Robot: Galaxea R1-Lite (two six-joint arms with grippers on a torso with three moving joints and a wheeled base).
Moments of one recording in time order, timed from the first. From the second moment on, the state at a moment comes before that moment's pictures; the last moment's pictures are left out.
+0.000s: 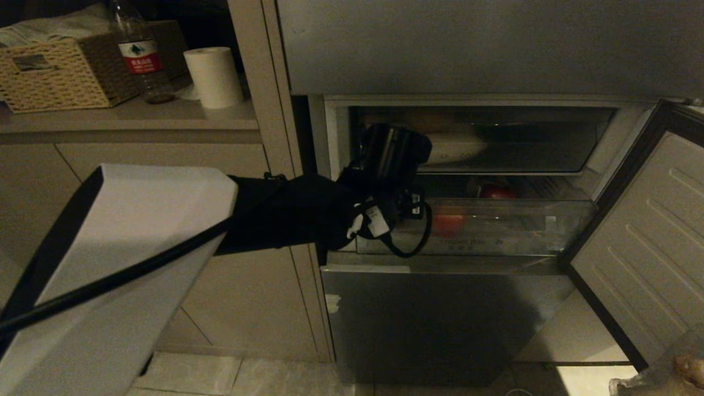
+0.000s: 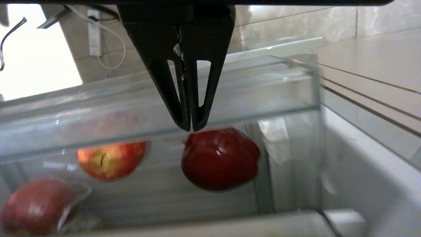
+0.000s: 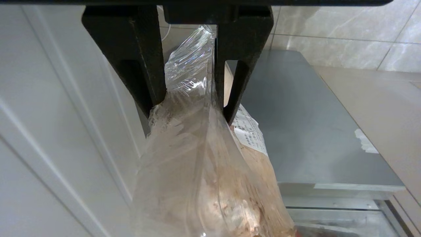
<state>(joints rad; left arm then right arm) -0.82 2.25 -1.94 0.02 0.49 -0.23 0.00 0.00 0.00 0.00 0.00 0.00</state>
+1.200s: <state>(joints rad) -0.80 2.25 -1.94 0.16 0.44 -0.21 0.00 0.00 0.00 0.00 0.00 0.00</state>
